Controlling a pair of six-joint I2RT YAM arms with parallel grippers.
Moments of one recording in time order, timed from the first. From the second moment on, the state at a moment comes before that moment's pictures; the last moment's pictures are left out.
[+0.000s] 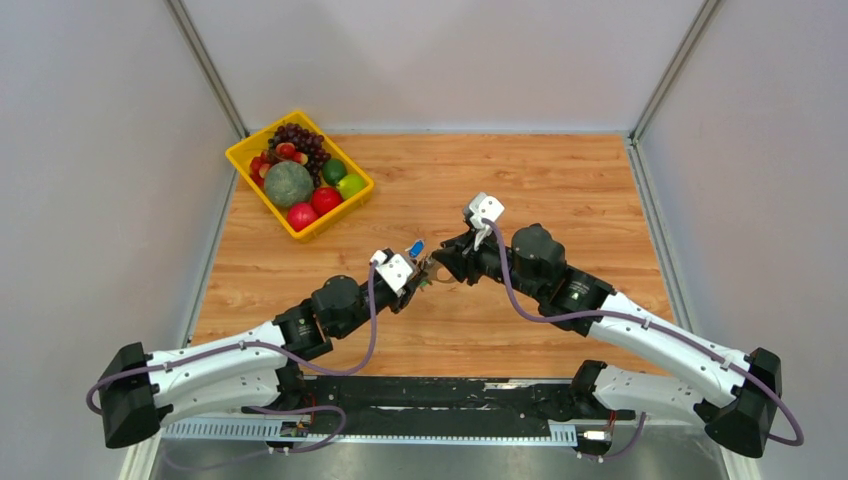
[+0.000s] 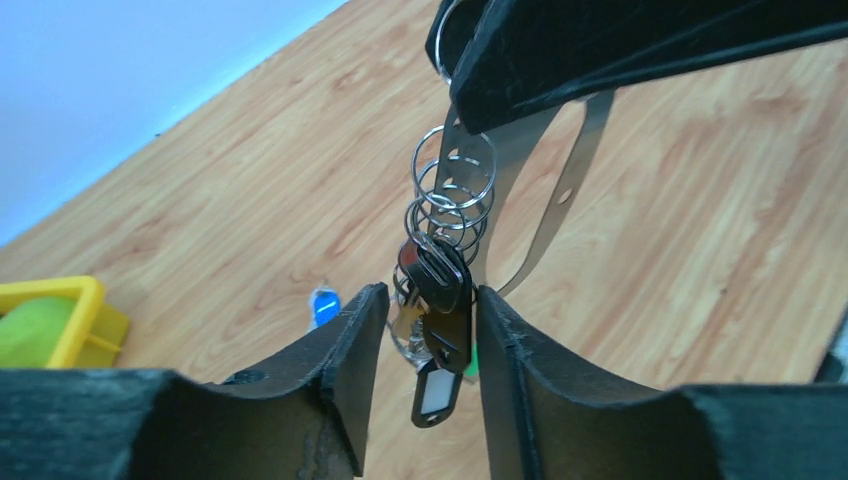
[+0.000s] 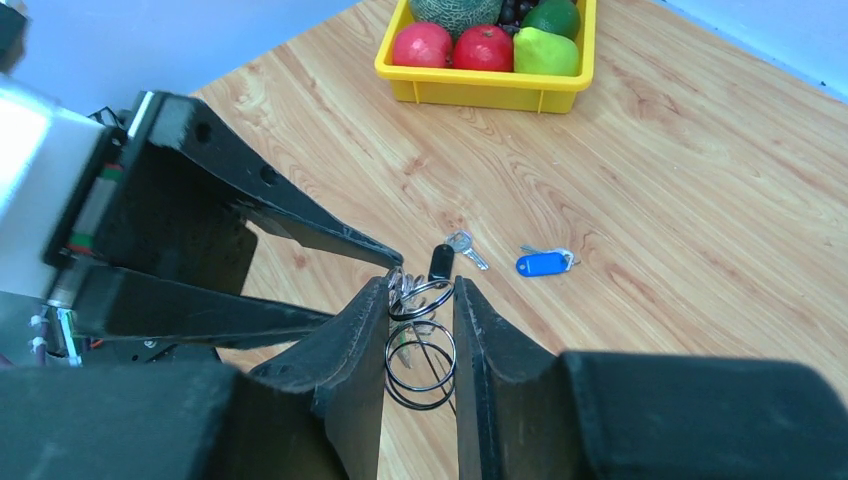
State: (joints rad) left arm -1.07 0.84 0.47 0.30 -0.22 0.13; right arm 0.94 1.00 0.86 -0.03 -0.02 0.11
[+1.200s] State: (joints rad) left arm -1.07 0.83 0.50 0.24 -0.29 0.14; right arm 0.94 0.98 0.86 -0.05 -0.04 0.09
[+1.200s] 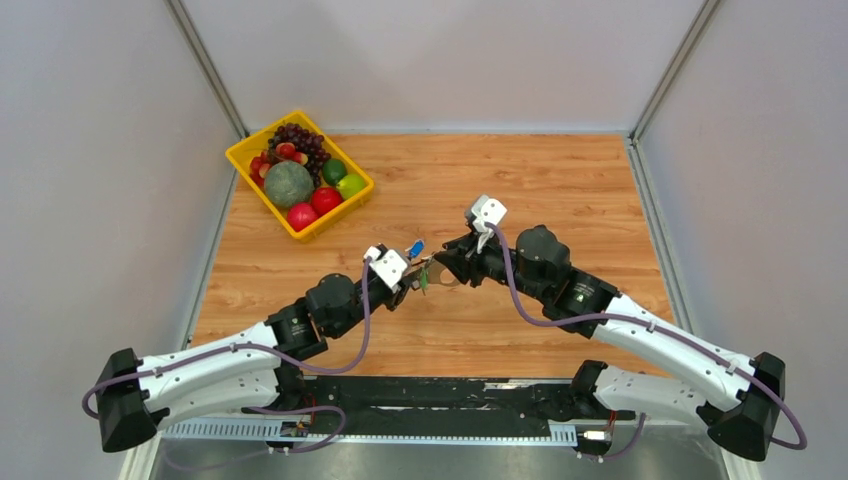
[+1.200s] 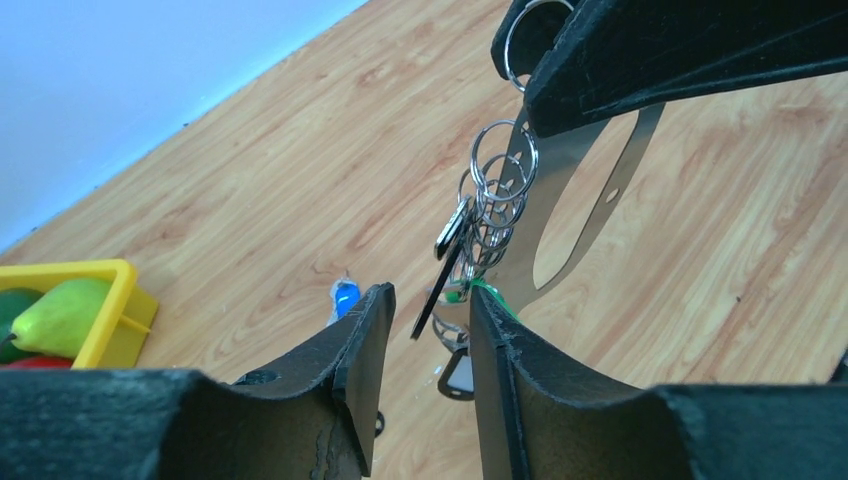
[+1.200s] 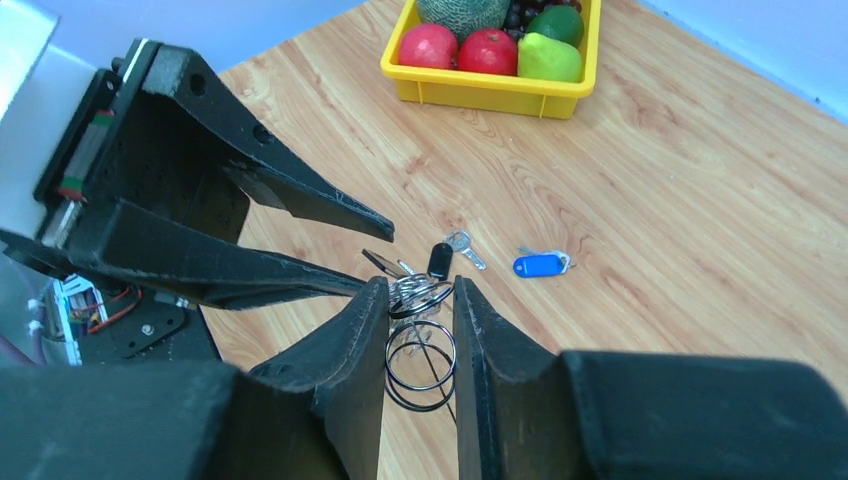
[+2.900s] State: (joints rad) left arm -1.07 0.92 0.57 0.16 -0.11 0.09; right arm 0.94 0.92 0.83 -0.05 -0.14 -0.15
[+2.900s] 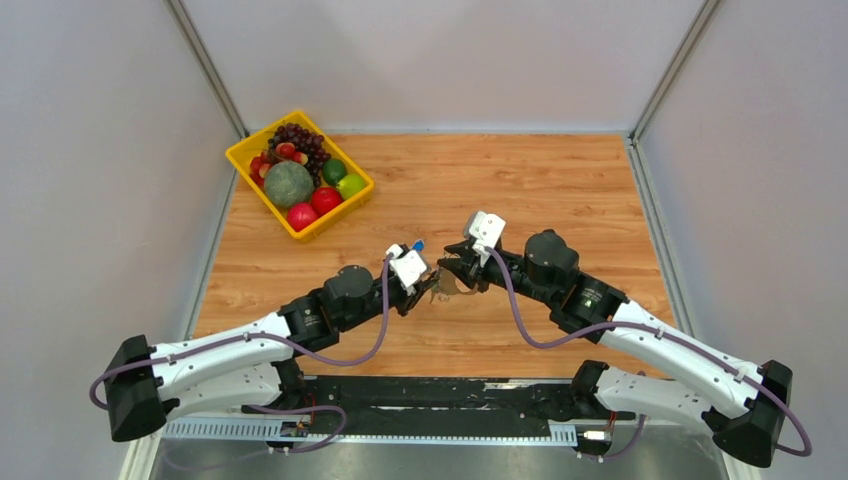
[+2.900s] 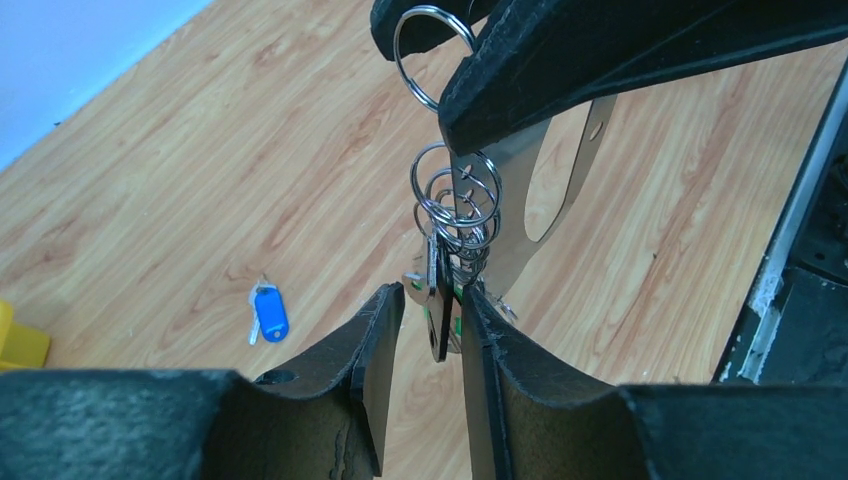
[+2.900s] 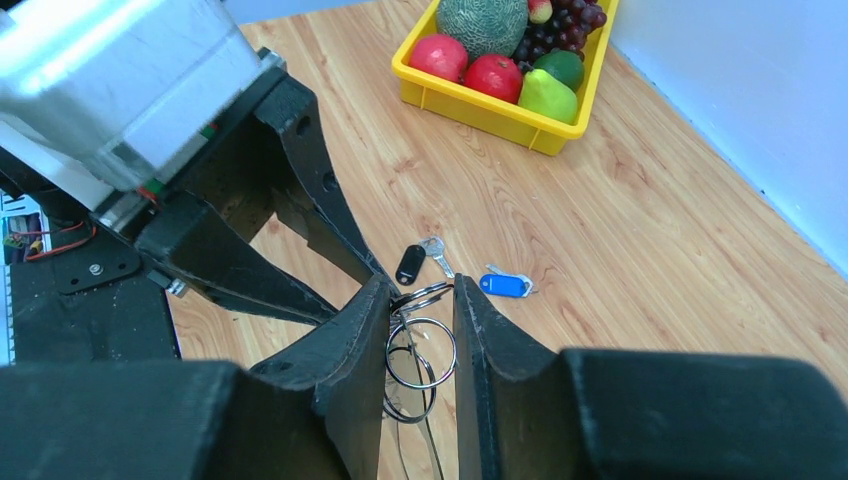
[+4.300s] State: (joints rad) left arm -1.06 0.79 0.59 0.04 -0.11 0.13; right arm 0.94 0.86 0.67 0.06 -0.14 -0.01
